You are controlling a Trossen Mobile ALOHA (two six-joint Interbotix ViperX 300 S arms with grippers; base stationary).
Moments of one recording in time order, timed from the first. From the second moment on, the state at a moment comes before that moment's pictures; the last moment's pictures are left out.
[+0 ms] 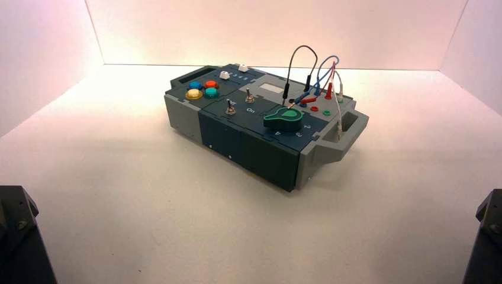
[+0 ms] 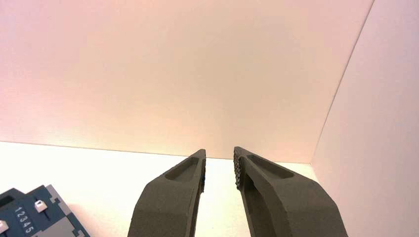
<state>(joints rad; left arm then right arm) -0.10 -0.62 1.07 -0.02 -0.30 0.06 -0.01 -0.80 1.10 -0.03 -0.14 -0.02</state>
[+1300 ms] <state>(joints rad) -0.32 -0.42 0.72 -0.01 0.43 0.24 0.17 -0.84 0.97 -0.01 0.44 -0.02</state>
